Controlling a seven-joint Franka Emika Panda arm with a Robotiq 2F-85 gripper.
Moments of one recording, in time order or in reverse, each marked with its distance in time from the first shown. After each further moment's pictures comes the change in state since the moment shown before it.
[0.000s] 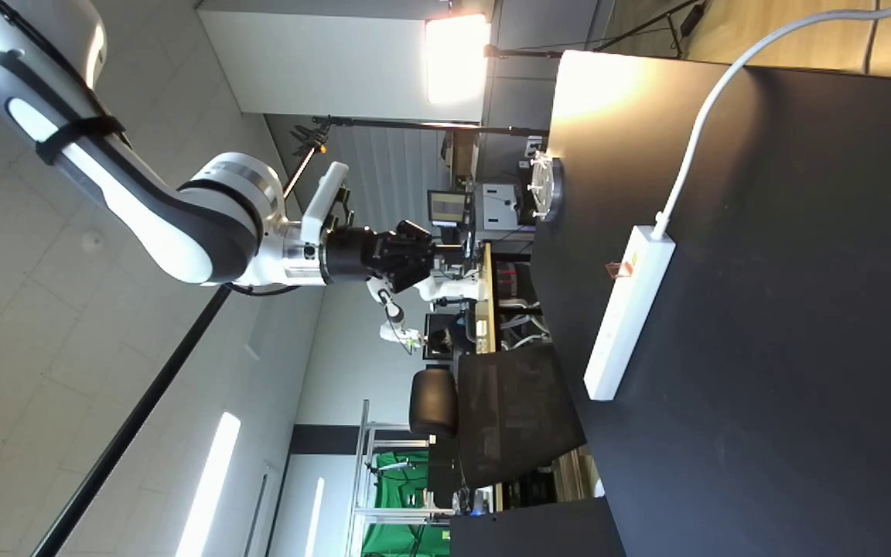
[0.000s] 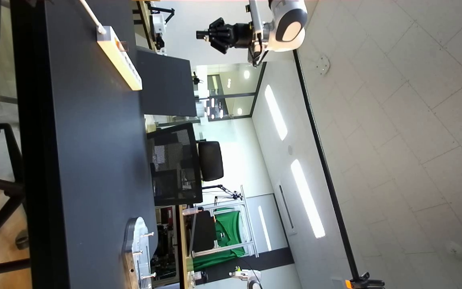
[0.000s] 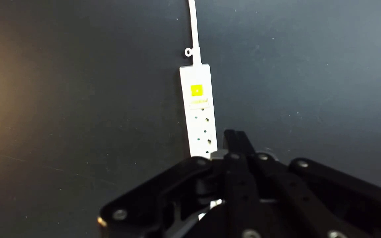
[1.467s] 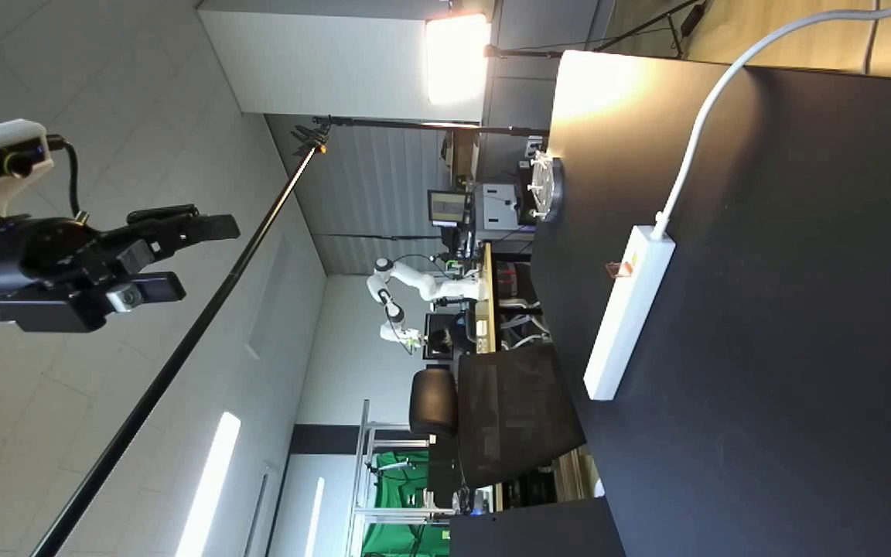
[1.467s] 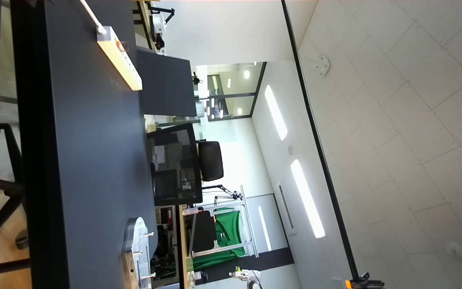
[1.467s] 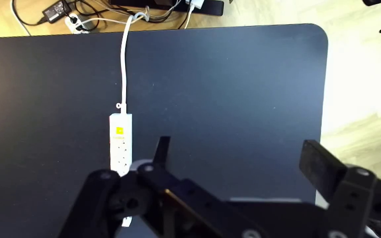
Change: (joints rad) arm 0.140 -0.362 0.240 0.115 0.034 -0.541 0.219
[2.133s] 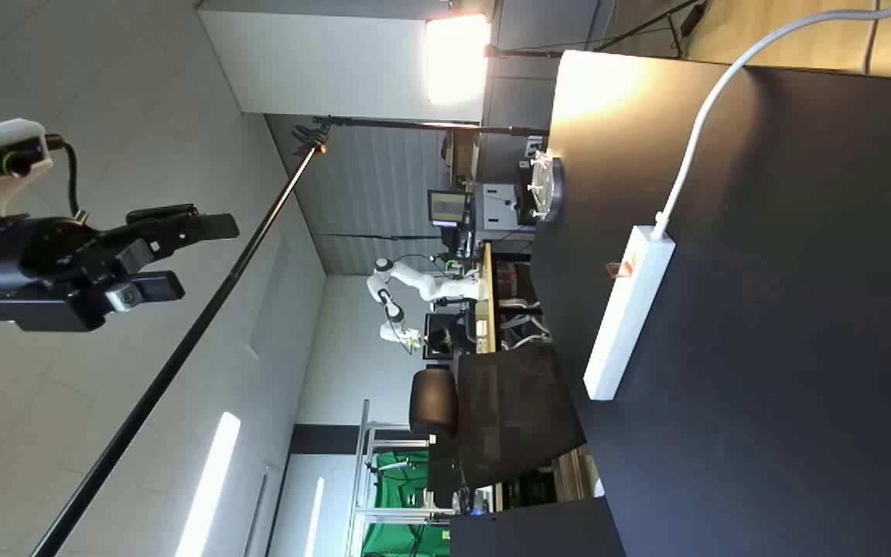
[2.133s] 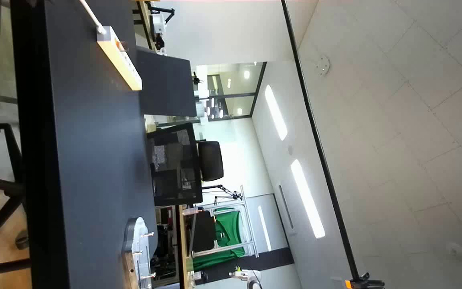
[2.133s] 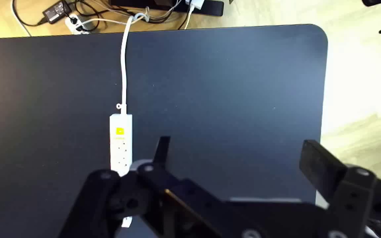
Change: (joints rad) arm 0.000 0.000 0.000 0.000 0.000 -0.003 0.001
